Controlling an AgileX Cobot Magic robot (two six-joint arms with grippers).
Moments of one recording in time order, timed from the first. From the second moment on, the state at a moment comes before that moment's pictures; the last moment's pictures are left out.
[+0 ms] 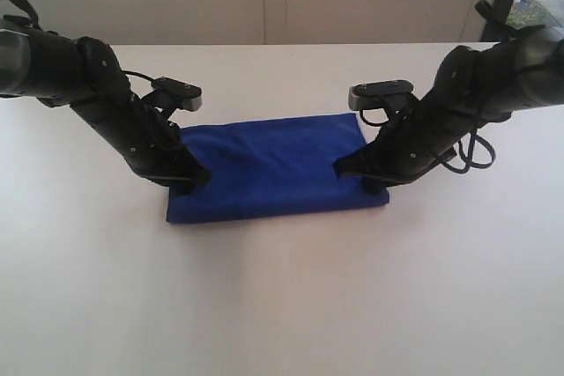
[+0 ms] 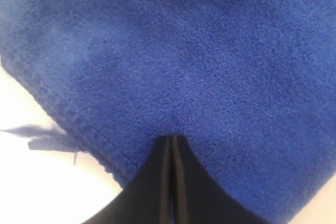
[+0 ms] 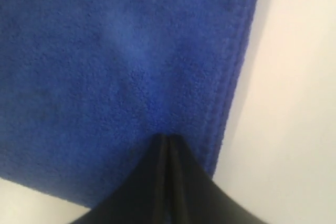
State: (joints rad) left arm -0.37 2.01 -1.27 -0.43 0.64 0.59; right arm 0.14 1.99 -1.15 0.41 0.52 -0.39
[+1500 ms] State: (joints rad) left arm -0.37 1.94 -1.26 -0.40 0.65 0.66; right arm 0.14 1.96 -1.11 0.39 0.47 -0.27
